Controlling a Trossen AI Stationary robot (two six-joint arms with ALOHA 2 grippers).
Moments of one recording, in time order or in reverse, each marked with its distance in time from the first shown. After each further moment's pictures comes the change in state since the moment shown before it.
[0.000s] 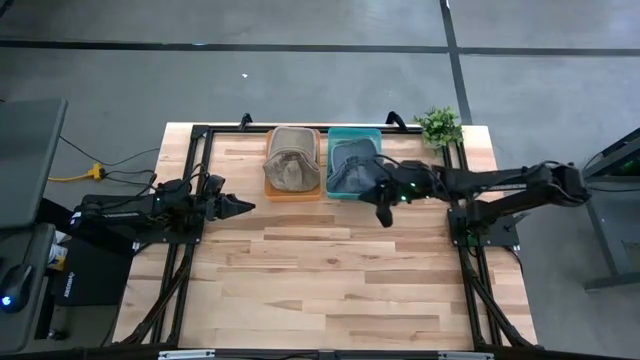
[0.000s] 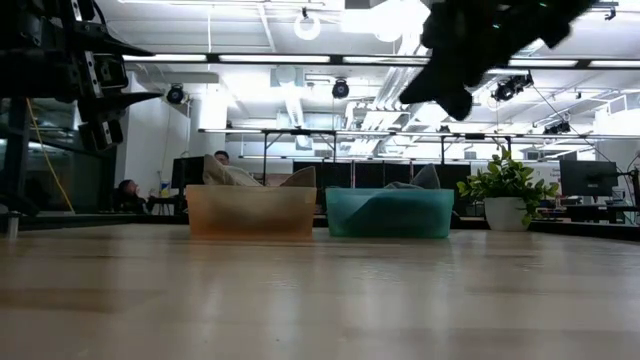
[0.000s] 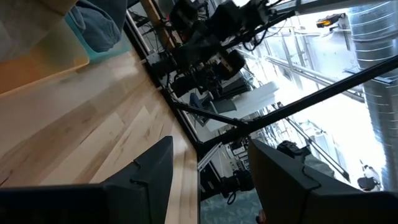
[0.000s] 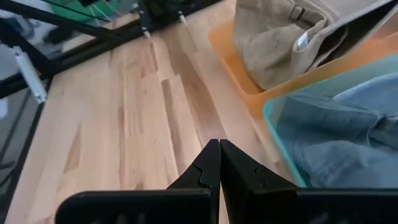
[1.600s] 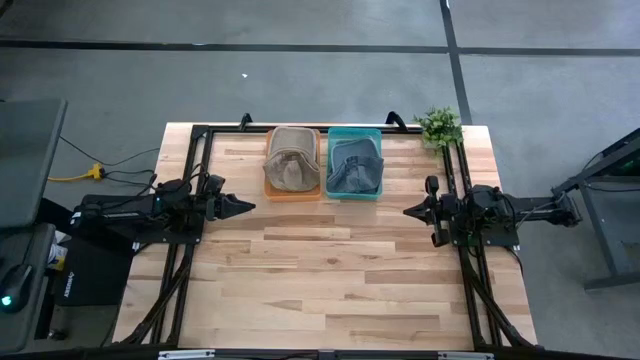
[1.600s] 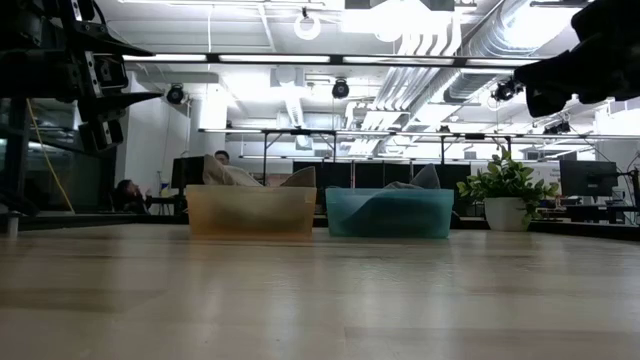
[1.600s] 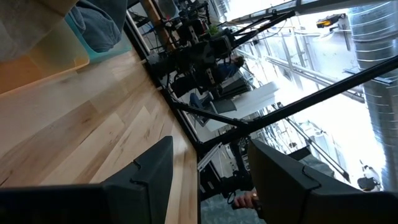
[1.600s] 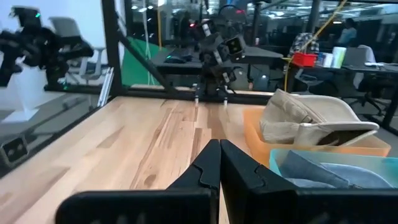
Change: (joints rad) left arm 0.000 0.000 0.000 0.000 -0.001 -0.001; right arm 0.172 -1.113 -0.629 0.032 0.065 -0.376
